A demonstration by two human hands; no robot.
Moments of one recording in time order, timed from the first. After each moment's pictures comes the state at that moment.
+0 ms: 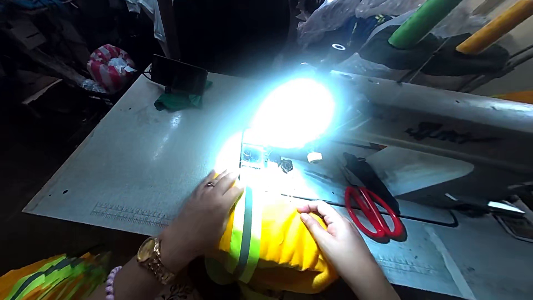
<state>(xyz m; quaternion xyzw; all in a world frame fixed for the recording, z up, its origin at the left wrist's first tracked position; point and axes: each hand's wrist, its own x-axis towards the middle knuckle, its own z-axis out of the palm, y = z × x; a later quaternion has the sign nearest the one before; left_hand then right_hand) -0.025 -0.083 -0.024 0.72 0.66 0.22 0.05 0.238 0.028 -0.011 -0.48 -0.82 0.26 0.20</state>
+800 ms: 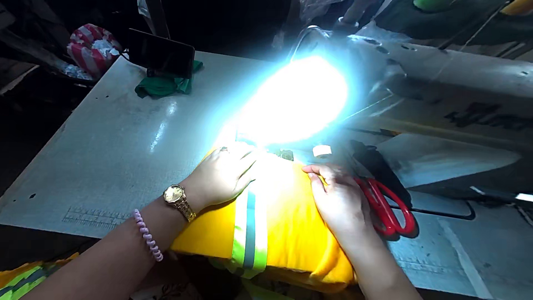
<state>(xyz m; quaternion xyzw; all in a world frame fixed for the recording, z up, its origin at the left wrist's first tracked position) -0.039 -0.001 -0.030 0.78 0.59 0.22 0.03 0.213 0.083 -0.019 -0.48 -0.85 0.07 0.23</state>
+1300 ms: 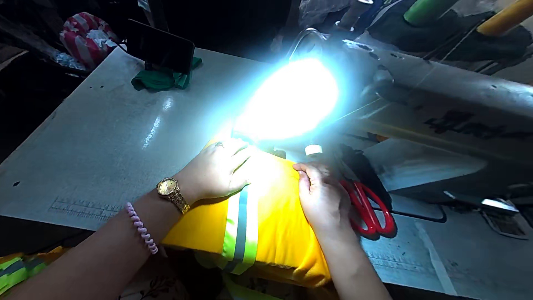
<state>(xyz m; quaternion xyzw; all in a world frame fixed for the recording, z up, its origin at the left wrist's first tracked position) -0.041 0.003 -0.027 0.77 0.60 0.19 0.06 0.208 0.086 -0.028 -0.48 -0.85 0.01 0.23</state>
